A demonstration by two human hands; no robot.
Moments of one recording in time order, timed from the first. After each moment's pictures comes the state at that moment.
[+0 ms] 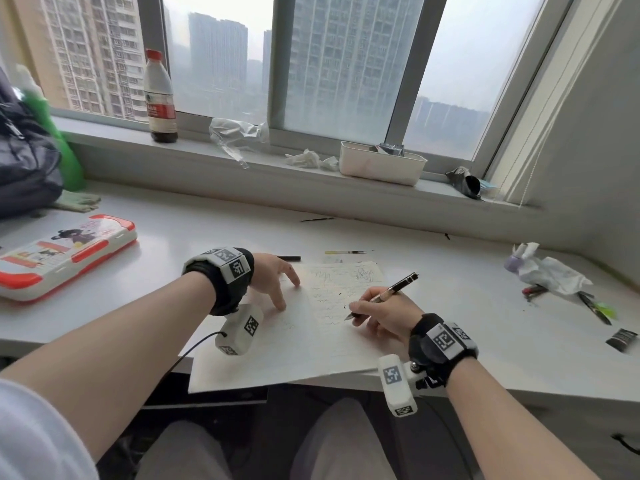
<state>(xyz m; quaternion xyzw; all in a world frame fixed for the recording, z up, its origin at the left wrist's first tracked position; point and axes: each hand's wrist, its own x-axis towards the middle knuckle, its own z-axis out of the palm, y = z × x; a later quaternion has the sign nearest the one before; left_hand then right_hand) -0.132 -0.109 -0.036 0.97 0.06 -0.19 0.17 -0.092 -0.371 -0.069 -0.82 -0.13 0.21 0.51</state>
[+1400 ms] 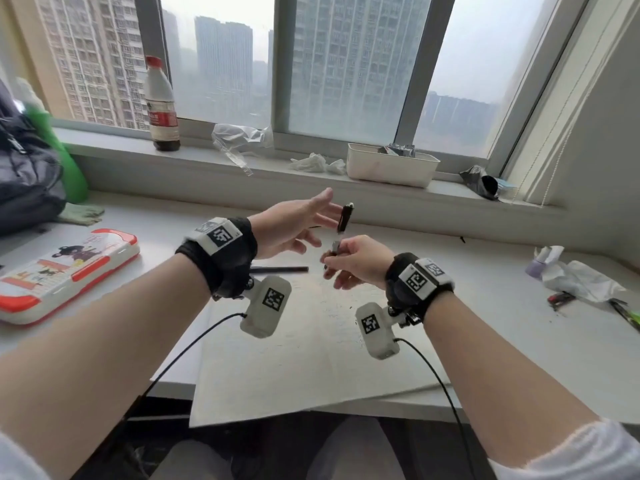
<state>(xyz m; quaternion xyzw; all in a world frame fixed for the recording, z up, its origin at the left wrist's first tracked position) -0.118 -0.120 0.039 0.80 -0.01 -0.03 0.60 -0.046 -0.287 -0.005 -0.82 -0.26 0.23 0.46</state>
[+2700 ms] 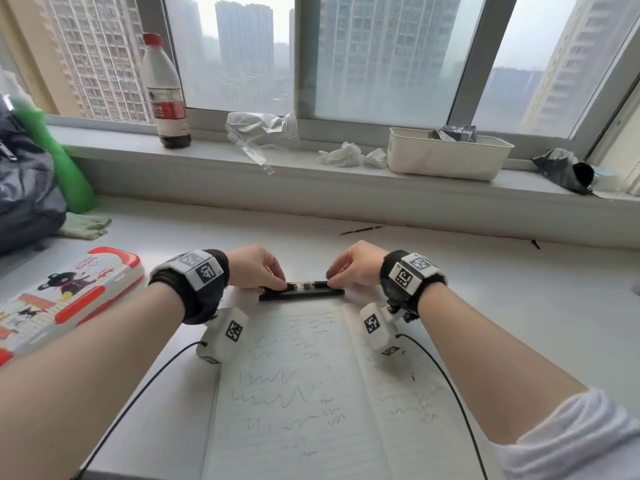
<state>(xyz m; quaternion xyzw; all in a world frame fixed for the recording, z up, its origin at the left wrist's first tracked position) -0.040 0.020 -0.061 0.94 0.12 -0.11 0.29 0.067 -0.198 -0.055 -0.89 -0.31 0.20 0.25</state>
